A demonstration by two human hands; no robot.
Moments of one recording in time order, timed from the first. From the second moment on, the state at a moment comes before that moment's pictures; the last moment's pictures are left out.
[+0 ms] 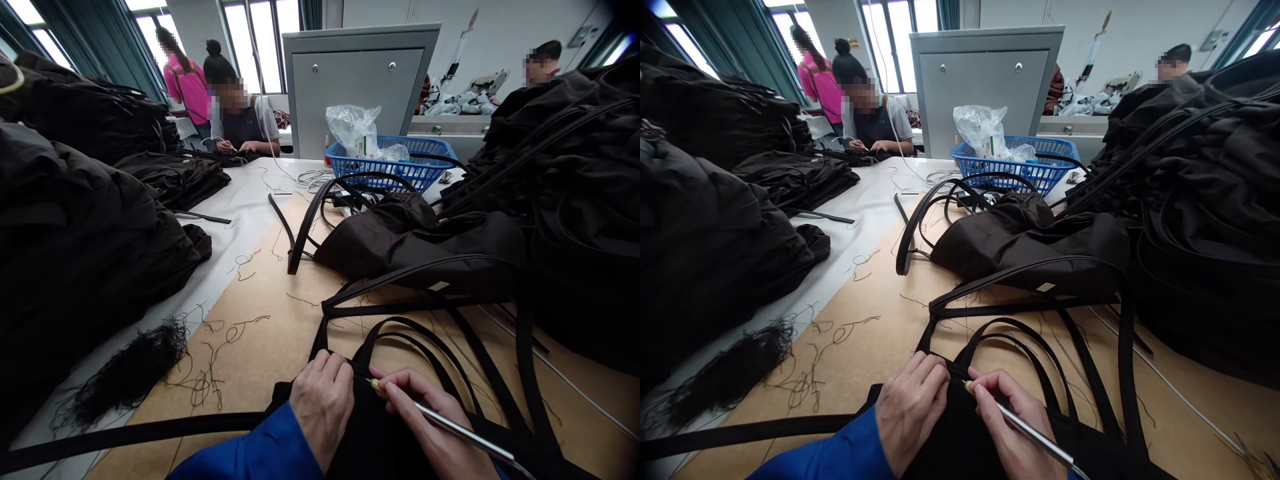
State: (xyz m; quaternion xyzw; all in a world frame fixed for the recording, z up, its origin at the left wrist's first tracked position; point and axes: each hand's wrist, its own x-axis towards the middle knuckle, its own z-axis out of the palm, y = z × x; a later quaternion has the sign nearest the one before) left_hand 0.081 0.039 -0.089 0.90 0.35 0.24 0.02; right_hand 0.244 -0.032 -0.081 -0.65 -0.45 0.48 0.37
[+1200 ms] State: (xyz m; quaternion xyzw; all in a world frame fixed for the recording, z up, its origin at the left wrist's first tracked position) left_hand 0.087 0.044 -0.084 0.92 0.33 0.22 0.00; right_hand 0.240 -0.028 -0.073 -0.65 -0.50 0.41 0.39
